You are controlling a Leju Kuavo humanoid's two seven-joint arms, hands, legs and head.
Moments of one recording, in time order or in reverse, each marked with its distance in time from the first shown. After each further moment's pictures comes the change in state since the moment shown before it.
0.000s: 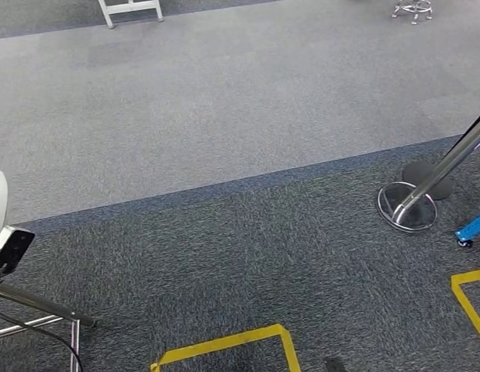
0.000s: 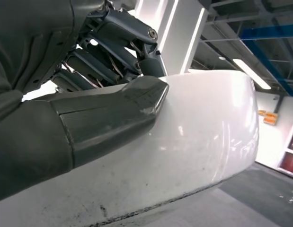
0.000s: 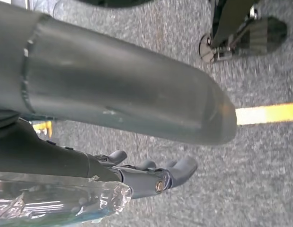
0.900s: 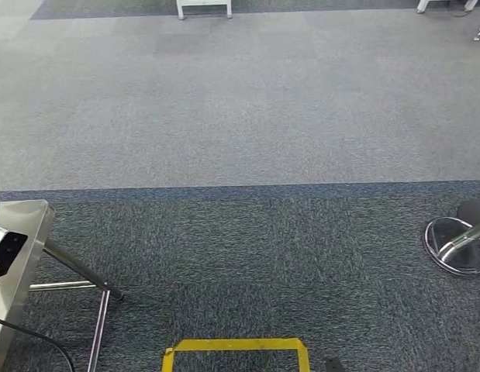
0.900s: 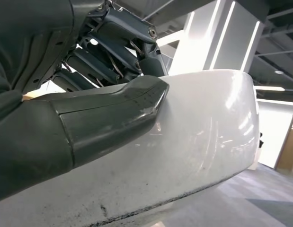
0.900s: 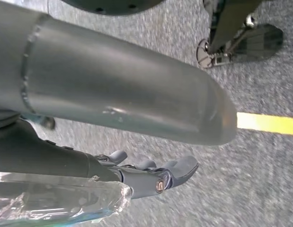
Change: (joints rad) left arm 0.008 0.011 0.021 -0.005 -0.022 0.004 0.000; right arm 0.000 0.000 0.000 0.000 0.001 0.003 0.000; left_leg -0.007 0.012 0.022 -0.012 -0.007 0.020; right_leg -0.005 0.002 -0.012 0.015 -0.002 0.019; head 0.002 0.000
